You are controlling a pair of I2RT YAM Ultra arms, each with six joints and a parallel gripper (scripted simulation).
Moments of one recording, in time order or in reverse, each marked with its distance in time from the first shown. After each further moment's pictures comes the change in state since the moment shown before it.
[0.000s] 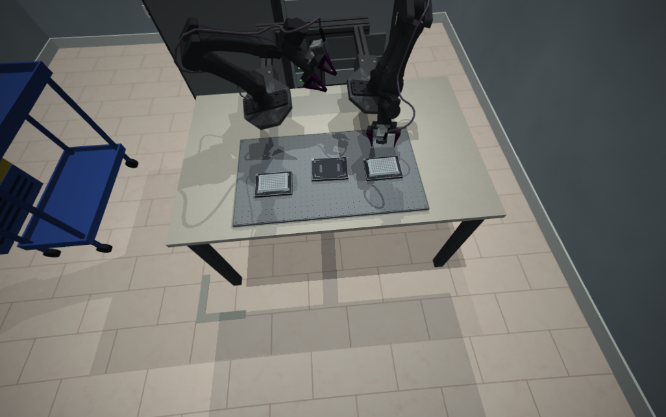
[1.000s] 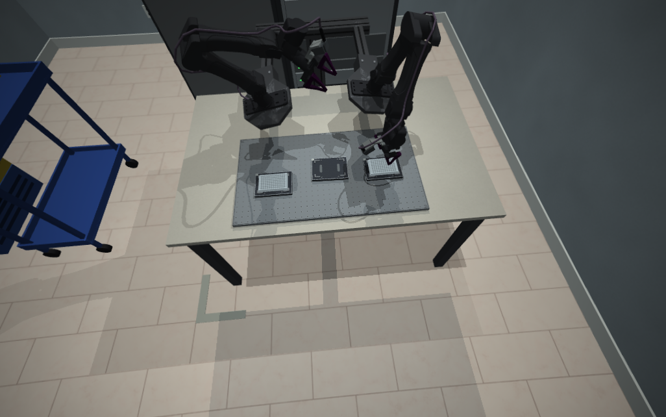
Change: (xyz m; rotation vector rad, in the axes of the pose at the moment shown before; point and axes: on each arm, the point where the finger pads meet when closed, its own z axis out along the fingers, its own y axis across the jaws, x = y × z) left arm -0.022 0.014 0.038 0.291 0.243 1.055; right arm 0.000 0.000 0.000 0.000 0.000 0.000
